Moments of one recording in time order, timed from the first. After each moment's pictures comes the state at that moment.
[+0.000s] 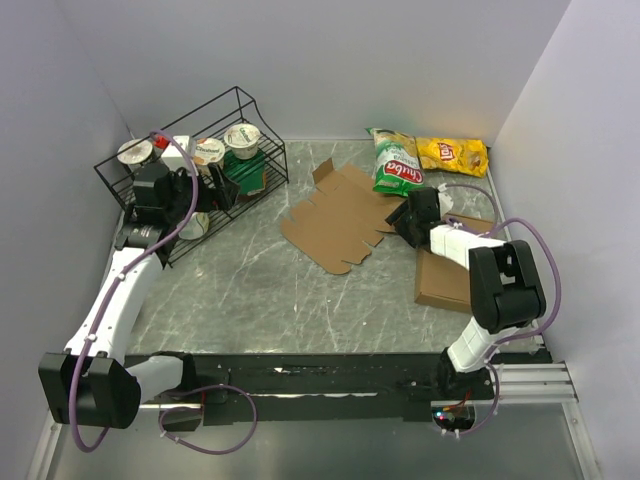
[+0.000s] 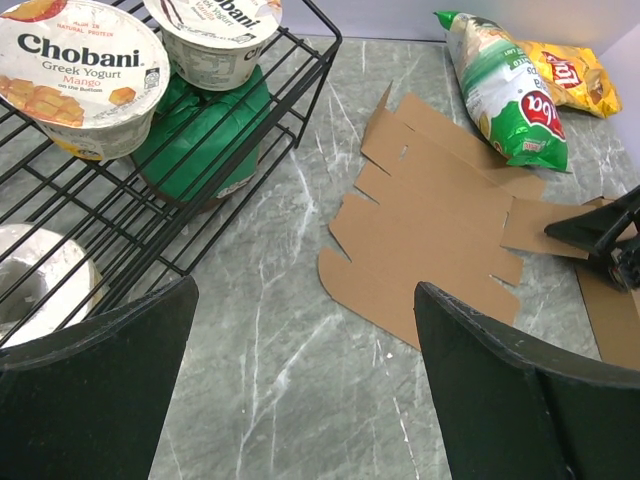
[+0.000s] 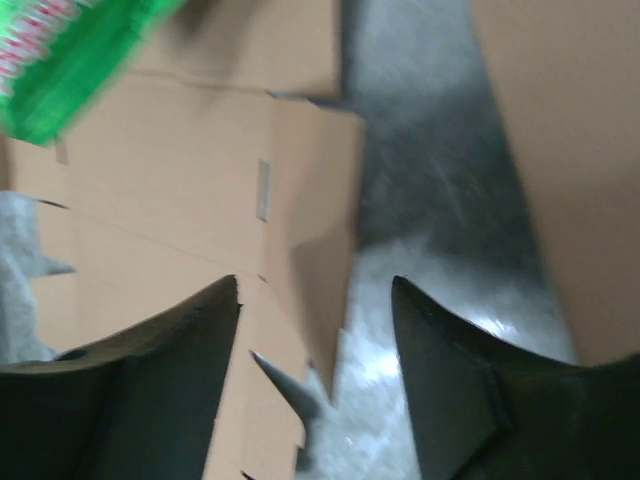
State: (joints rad) left arm -0.09 1.14 1.03 -0.16 0.27 -0.25; right arm 0.18 1.66 0.90 -0.04 0.16 0.90
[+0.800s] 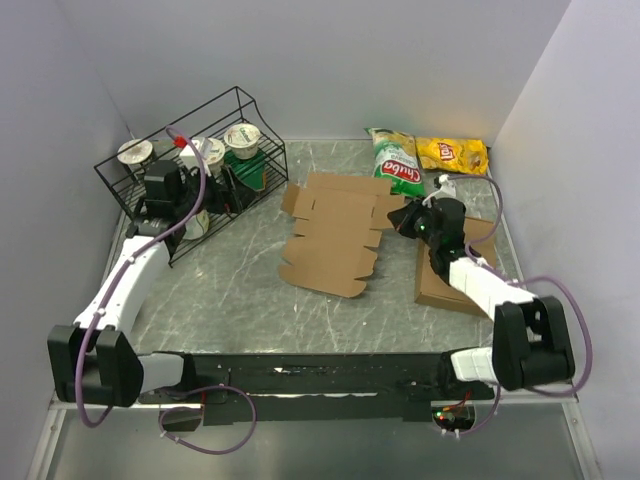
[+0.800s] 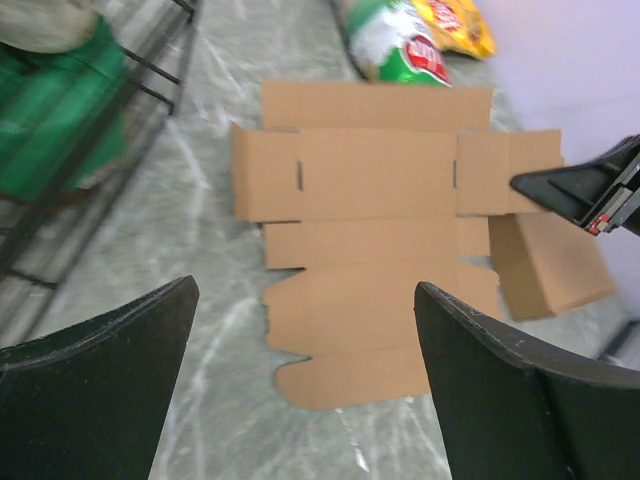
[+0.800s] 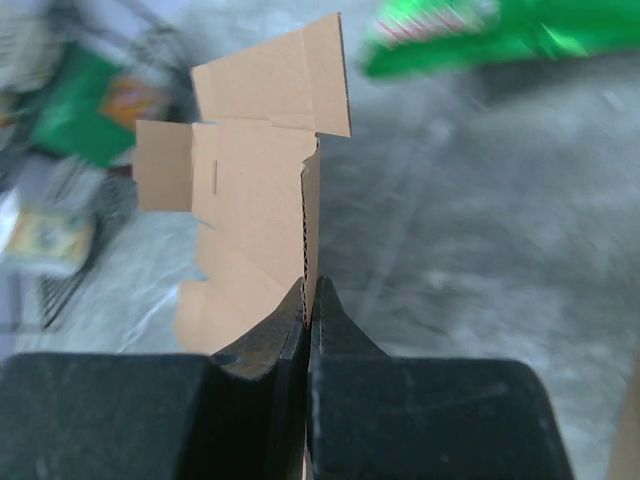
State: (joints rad) left arm -0.10 1.24 1.02 -0.09 0.53 -0.31; right arm 0.15 1.33 0.66 0.32 -0.19 0.58
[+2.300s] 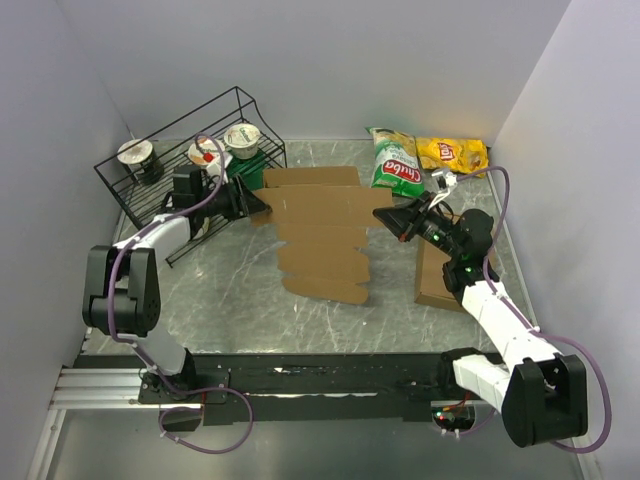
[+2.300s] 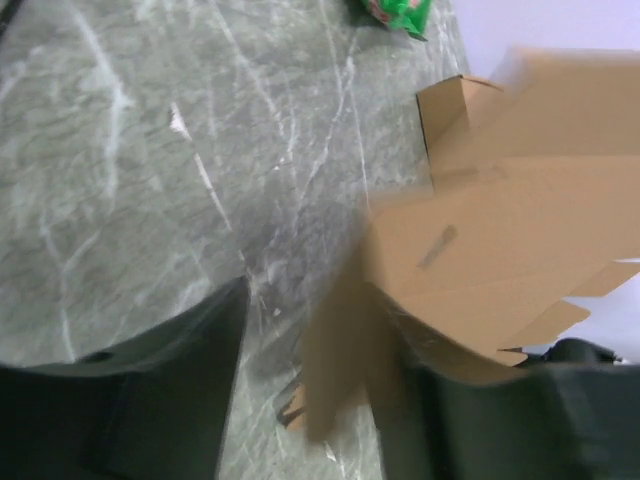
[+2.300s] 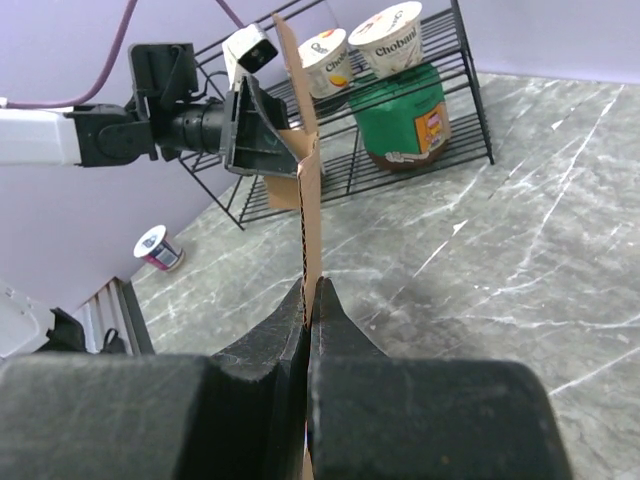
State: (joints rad) left arm -0.07 1.65 1.02 0.12 0.81 -0.47; right arm 0.15 1.03 0.60 0.55 -0.73 0.54
